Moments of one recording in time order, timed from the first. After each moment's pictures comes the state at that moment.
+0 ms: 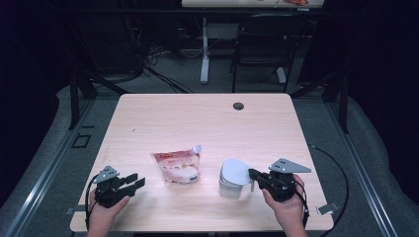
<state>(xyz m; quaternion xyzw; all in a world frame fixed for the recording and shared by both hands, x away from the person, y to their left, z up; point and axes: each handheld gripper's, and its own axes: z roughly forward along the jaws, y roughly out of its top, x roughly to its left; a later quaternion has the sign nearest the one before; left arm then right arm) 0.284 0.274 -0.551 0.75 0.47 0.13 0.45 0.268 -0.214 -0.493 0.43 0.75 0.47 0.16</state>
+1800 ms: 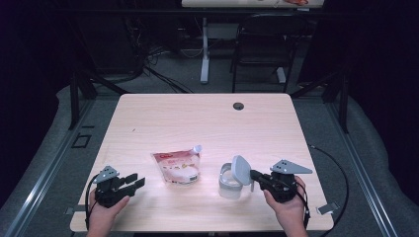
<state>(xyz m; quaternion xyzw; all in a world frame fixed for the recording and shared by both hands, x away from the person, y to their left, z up) 0.284 0.274 -0.551 0.75 0.47 0.13 0.45 0.267 -0.218 -0.498 0.44 0.75 0.47 0.16</state>
